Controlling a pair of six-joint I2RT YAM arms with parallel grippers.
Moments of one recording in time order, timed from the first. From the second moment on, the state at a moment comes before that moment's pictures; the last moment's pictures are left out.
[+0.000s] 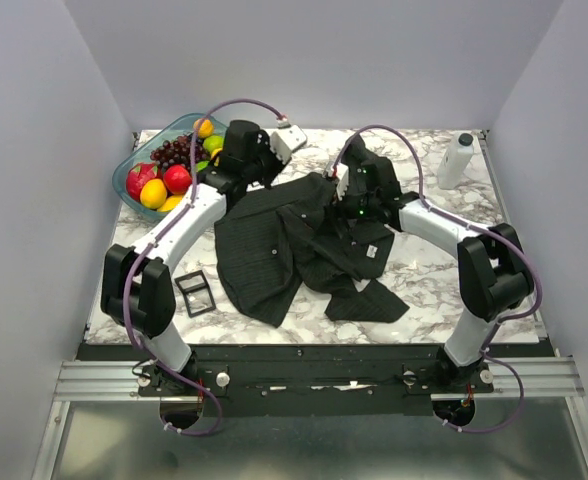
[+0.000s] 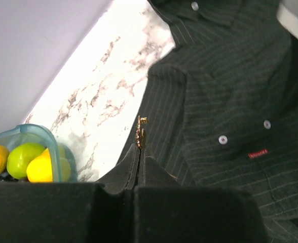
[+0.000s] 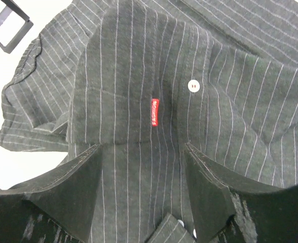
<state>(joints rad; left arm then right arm) -0.43 1.65 1.42 -0.23 0.24 0.46 0.43 1.77 1.19 -0.12 -0.73 -0.27</state>
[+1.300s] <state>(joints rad) -0.32 1.72 1.66 0.29 1.15 -0.42 0.40 1.52 1.50 0.03 -0.67 -0.17</state>
